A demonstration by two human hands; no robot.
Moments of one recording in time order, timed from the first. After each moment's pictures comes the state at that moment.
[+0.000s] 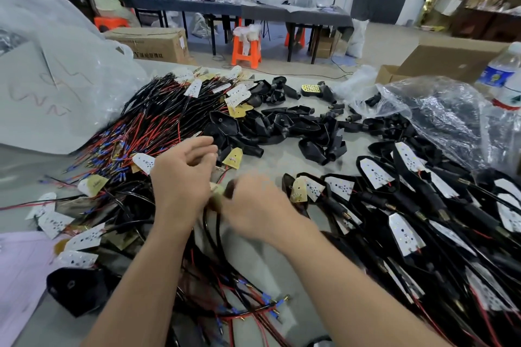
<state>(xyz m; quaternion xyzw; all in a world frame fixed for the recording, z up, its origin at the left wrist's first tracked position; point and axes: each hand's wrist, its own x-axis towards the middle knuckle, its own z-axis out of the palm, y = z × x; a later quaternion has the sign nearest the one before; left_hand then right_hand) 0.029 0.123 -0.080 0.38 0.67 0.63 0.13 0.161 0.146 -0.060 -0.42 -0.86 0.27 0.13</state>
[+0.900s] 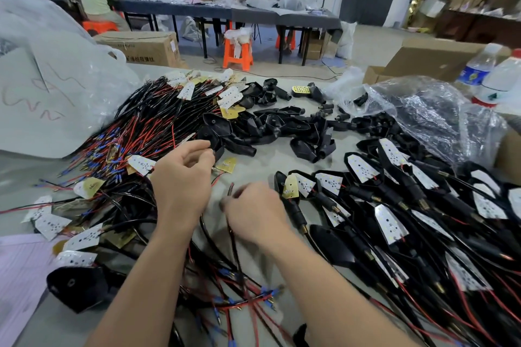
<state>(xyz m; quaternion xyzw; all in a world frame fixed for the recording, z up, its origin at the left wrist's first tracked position) 0.041 0.121 -0.079 0.34 0.66 0.65 0.14 0.164 0.128 -0.066 -0.56 -0.74 0.35 0.16</state>
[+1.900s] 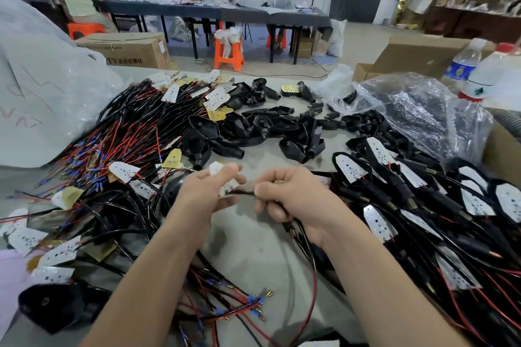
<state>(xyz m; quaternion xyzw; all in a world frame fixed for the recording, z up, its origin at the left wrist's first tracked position) 0.071 0.130 -0.078 0.30 0.58 0.59 0.47 0.239 0.163 -0.048 -0.39 -0.58 0.65 0.28</state>
